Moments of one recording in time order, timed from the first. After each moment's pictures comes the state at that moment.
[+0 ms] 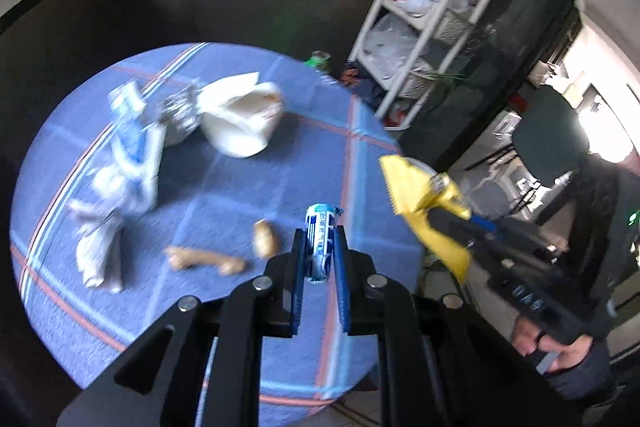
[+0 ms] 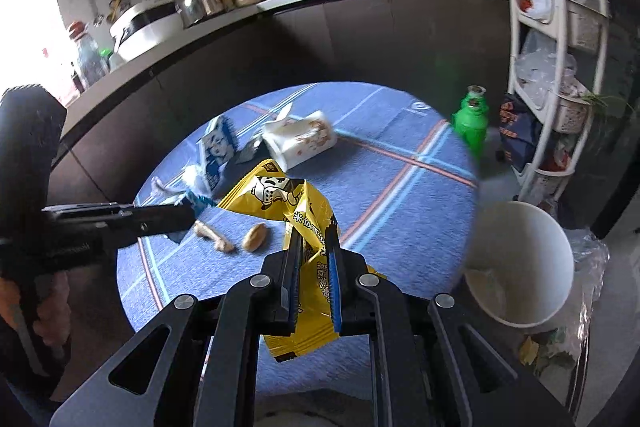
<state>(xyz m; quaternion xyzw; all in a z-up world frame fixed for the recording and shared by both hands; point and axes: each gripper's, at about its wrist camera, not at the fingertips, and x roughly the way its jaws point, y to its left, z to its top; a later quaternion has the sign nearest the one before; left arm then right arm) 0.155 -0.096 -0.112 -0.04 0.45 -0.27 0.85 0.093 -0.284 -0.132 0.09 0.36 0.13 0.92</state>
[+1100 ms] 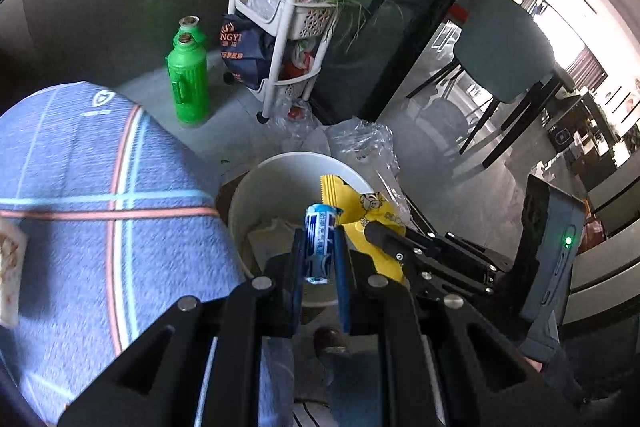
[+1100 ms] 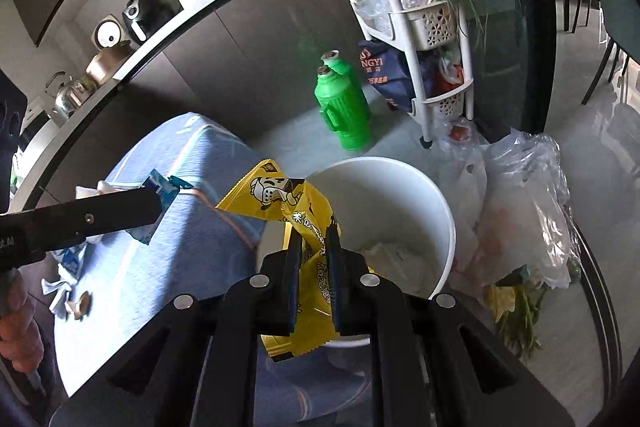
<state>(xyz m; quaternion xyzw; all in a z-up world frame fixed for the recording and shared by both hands) 0.228 -0.350 -0.163 0.07 0.50 -0.40 0.77 0.128 -0.489 -0.245 0.25 0.37 -0.04 0.89</state>
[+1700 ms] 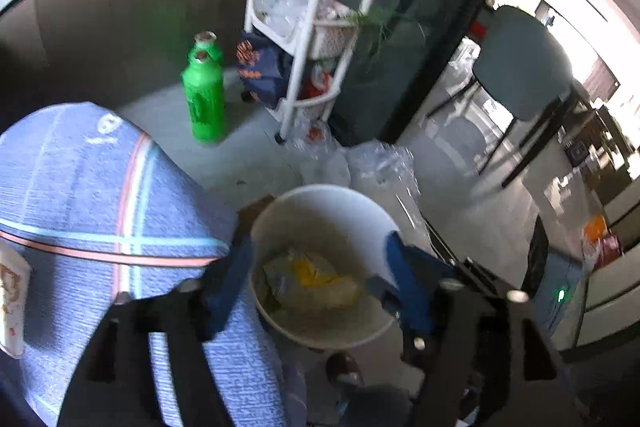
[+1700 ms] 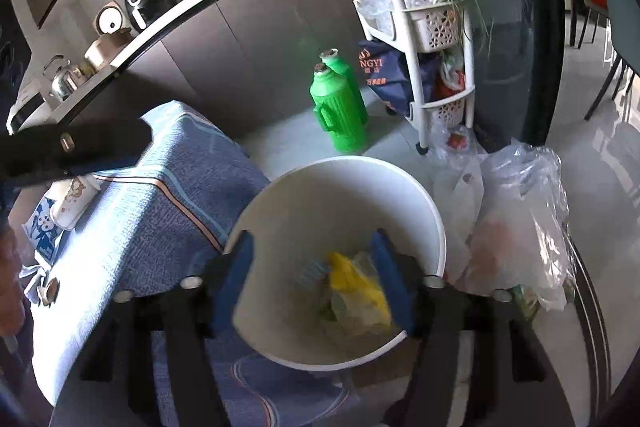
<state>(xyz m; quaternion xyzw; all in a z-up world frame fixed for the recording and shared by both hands) 0.239 -0.356 -0.158 0.06 0.46 -0.36 0.81 0.137 -0.494 -0.267 0.22 0.36 -0.03 0.91</state>
